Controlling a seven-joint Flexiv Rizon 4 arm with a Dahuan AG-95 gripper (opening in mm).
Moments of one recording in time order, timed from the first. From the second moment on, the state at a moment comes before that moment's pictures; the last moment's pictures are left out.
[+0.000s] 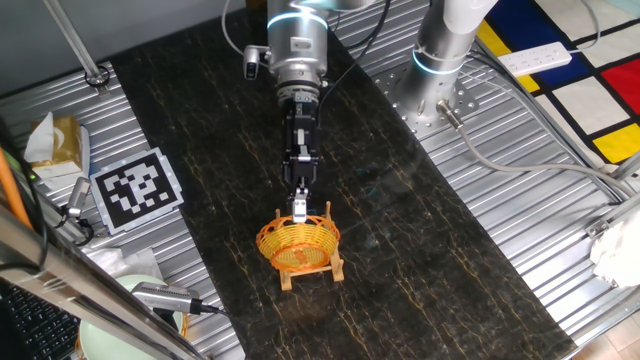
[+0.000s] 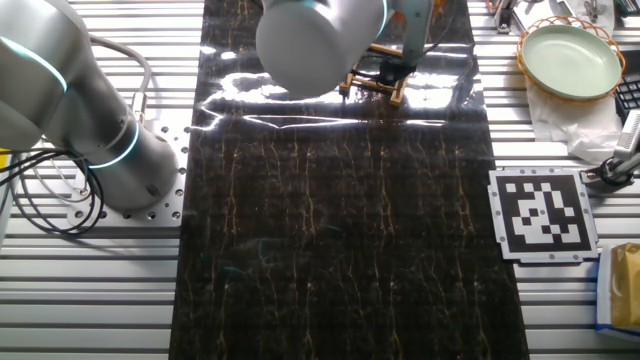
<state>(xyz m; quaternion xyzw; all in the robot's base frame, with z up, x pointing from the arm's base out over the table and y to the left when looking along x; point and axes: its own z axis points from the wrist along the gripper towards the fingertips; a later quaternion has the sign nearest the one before) 0.513 0.278 0.307 0.12 0.81 0.55 0.18</state>
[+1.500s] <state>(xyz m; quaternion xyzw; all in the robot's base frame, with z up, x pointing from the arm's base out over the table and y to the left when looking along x) 0.511 0.270 0.293 0.13 0.79 0.57 0.16</state>
